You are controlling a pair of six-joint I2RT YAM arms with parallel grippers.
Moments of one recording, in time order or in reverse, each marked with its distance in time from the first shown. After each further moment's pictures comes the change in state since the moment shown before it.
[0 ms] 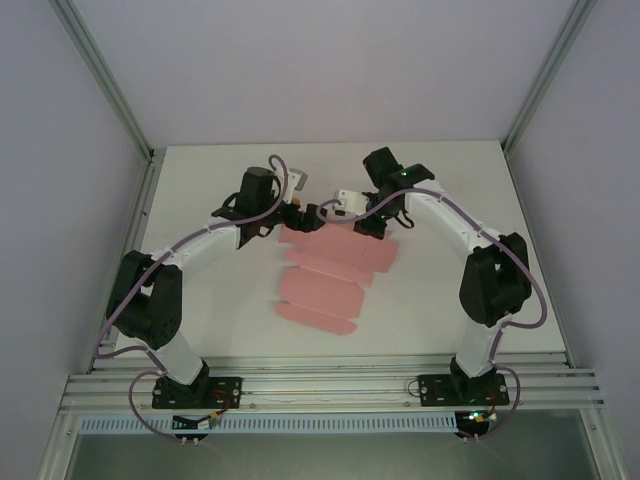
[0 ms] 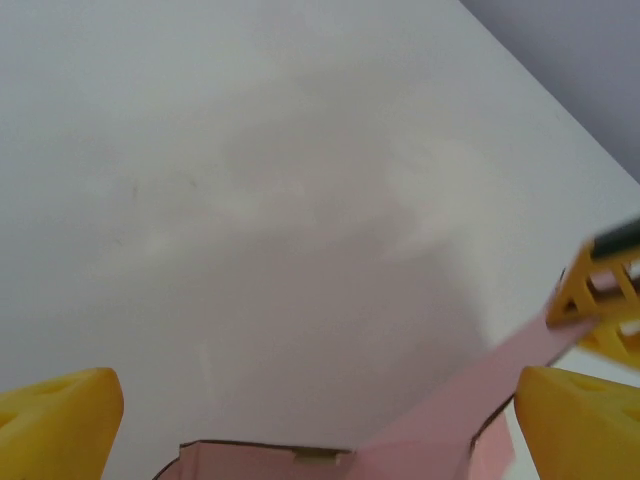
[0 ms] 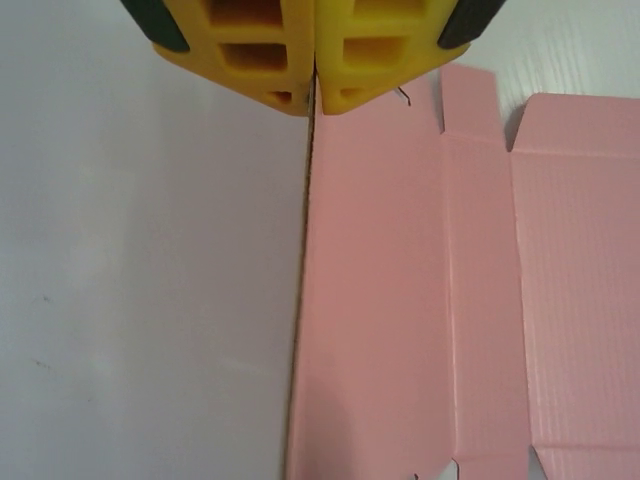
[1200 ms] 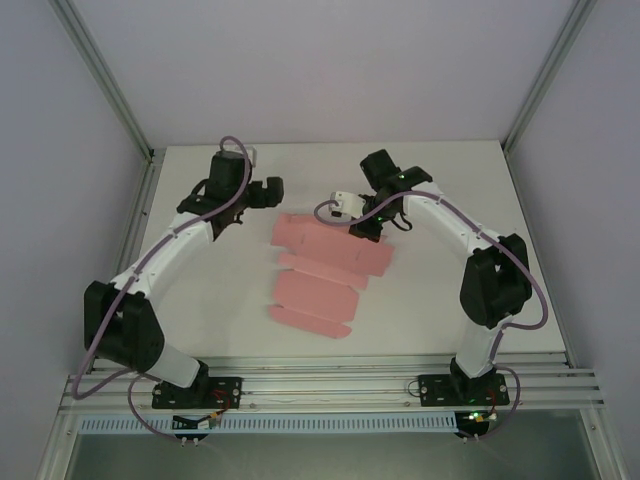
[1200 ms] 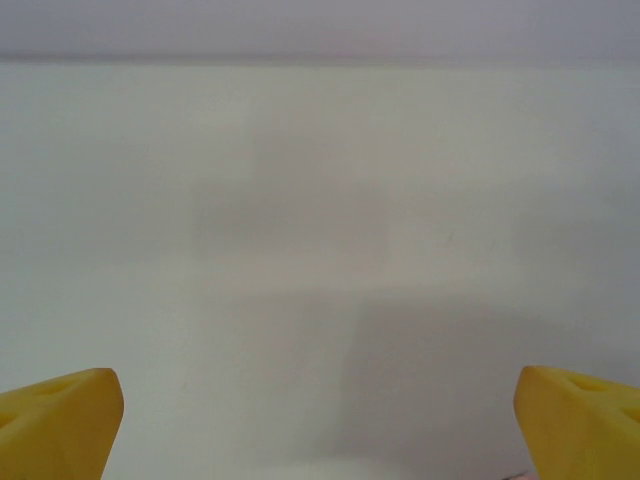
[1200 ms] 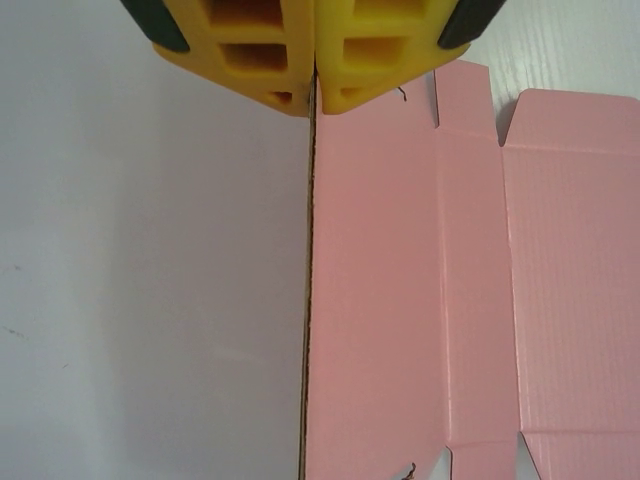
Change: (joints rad) left arm 0.095 -0.142 0.118 -0.360 -0.476 -0.048; right arm 0.012 -0.011 -0.013 0.015 -0.048 0.028
